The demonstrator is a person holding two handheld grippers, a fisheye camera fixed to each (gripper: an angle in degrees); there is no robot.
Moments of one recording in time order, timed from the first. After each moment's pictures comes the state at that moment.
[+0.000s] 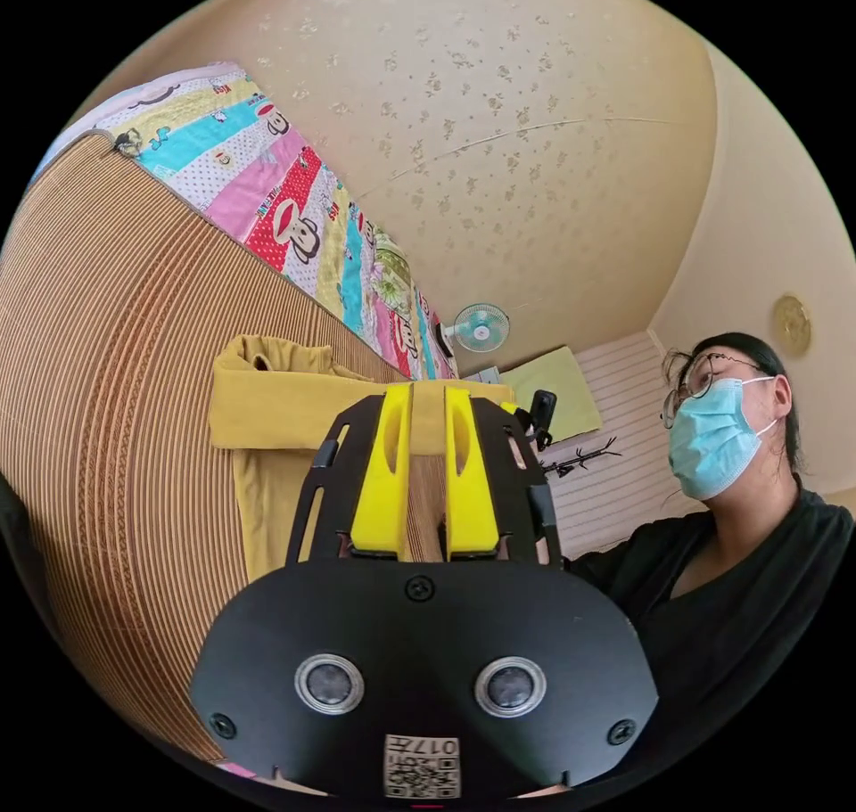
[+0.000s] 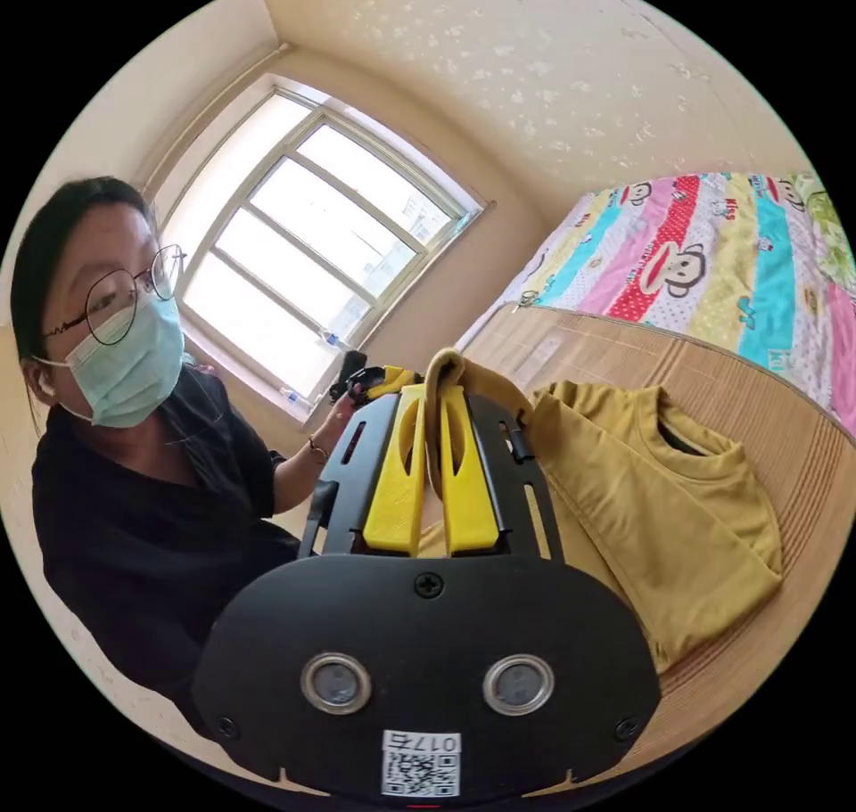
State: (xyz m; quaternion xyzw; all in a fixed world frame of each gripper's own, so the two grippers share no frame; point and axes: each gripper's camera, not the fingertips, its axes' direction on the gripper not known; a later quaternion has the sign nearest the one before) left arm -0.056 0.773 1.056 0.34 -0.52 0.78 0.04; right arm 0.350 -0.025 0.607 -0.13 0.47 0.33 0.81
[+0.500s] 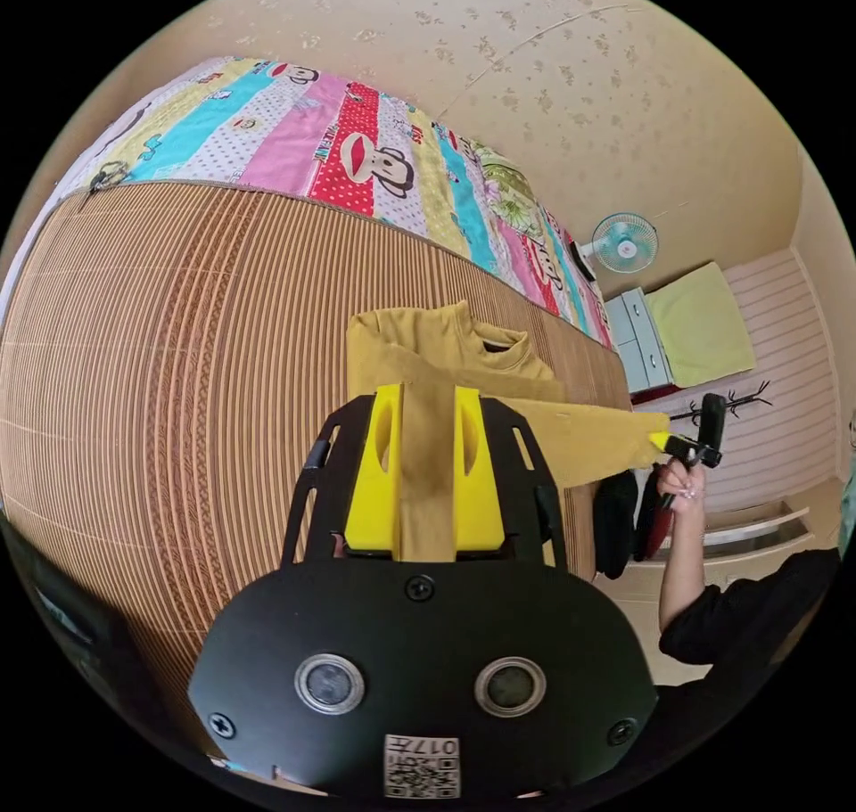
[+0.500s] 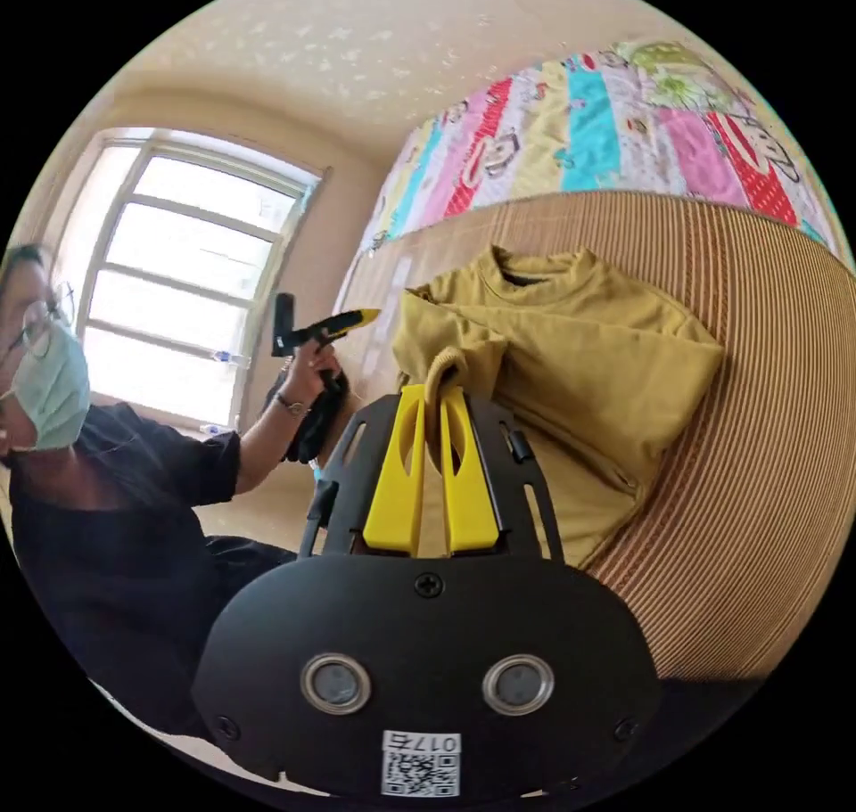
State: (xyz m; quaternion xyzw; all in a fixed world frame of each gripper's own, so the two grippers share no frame) left arm 0.109 0.712 1.074 0.49 -0.63 0.60 -0.09; right arm 0.338 -0.016 0.620 -0.09 0.53 0.37 0.76
